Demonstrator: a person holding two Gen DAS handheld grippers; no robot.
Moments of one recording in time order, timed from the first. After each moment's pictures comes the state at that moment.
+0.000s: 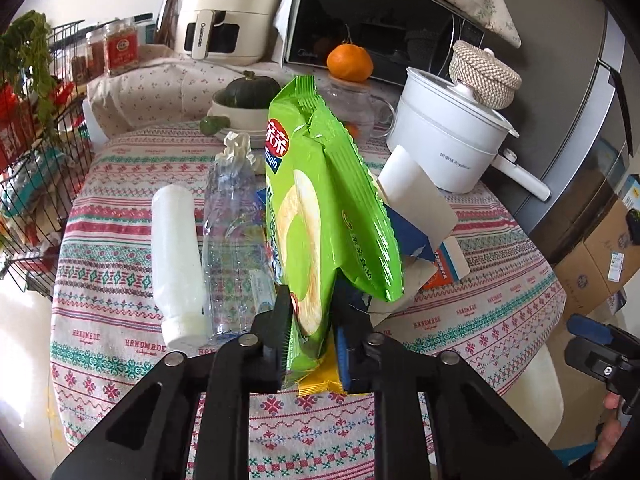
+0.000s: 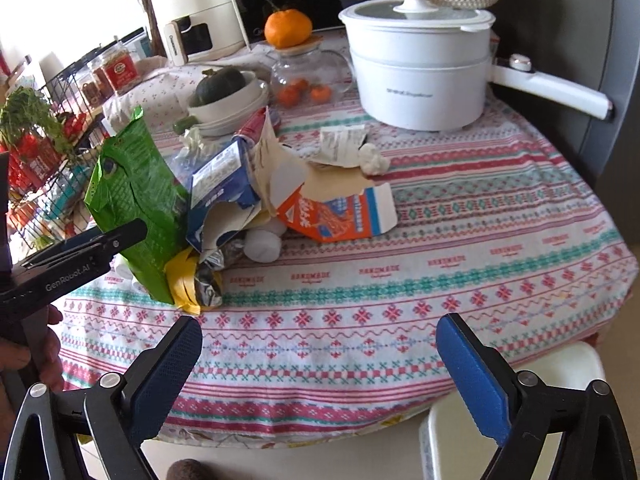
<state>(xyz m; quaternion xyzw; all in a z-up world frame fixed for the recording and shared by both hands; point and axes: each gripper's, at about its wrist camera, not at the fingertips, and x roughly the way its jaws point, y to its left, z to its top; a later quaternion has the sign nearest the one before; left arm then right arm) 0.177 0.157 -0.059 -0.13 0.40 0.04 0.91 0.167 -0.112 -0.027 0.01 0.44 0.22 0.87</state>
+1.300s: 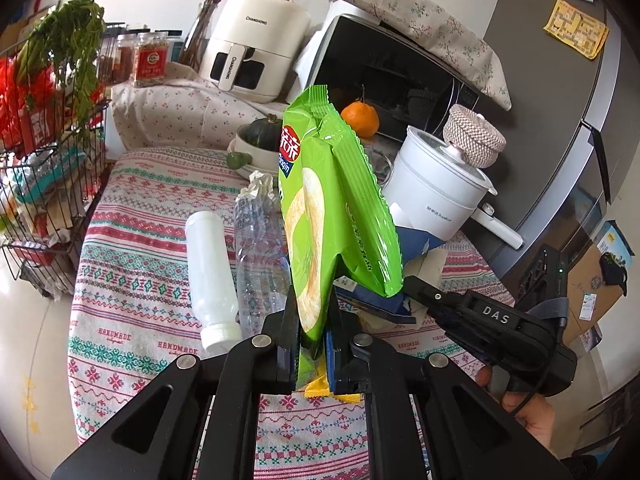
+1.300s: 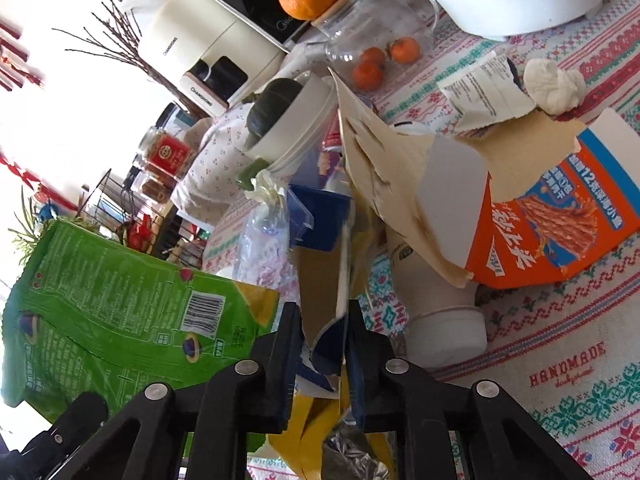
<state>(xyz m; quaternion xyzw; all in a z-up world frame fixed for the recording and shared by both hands) 0.125 0.197 -0.024 -0.18 0.33 0.03 0.93 0.263 -0.013 -0.122 0.28 0.43 0.31 0.80</state>
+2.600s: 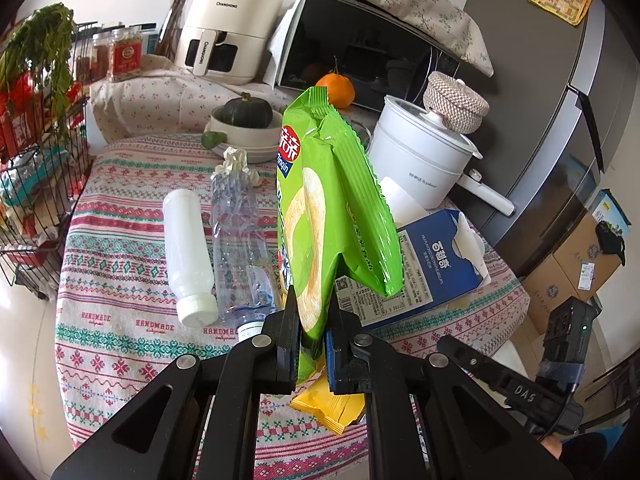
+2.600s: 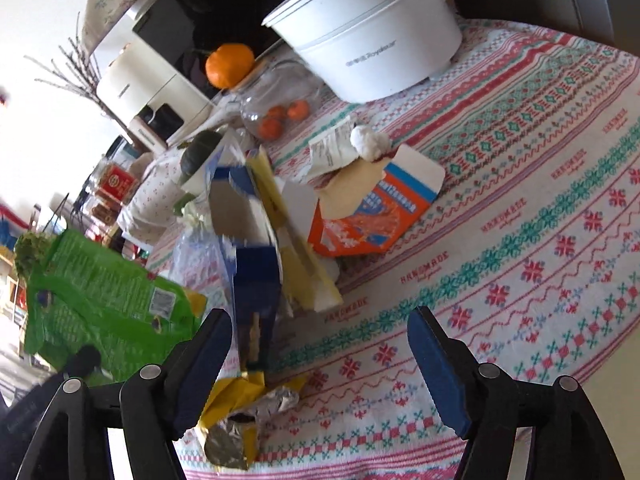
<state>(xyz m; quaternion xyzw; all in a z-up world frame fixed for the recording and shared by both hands) 0.124 0.168 -0.035 -0.16 0.36 0.00 0.92 0.198 -0.132 -0.102 0.24 0.43 0.22 0.84</state>
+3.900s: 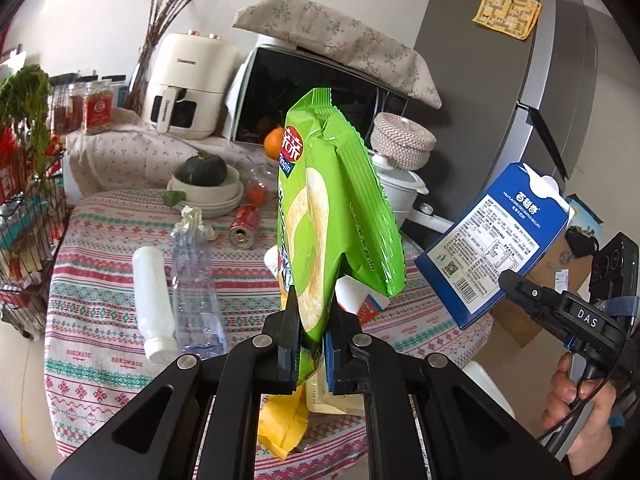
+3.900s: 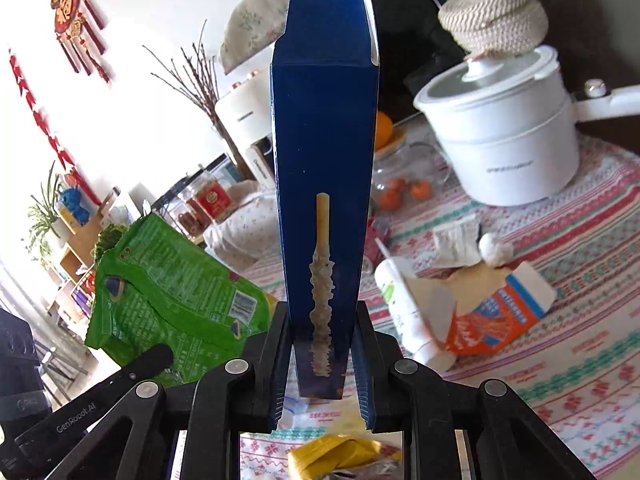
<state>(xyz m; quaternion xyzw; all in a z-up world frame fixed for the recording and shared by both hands) 0.104 0.128 0.011 -0.14 0.28 -0.05 0.95 0.192 -0.108 -0.005 0.20 0.30 0.32 0.88</state>
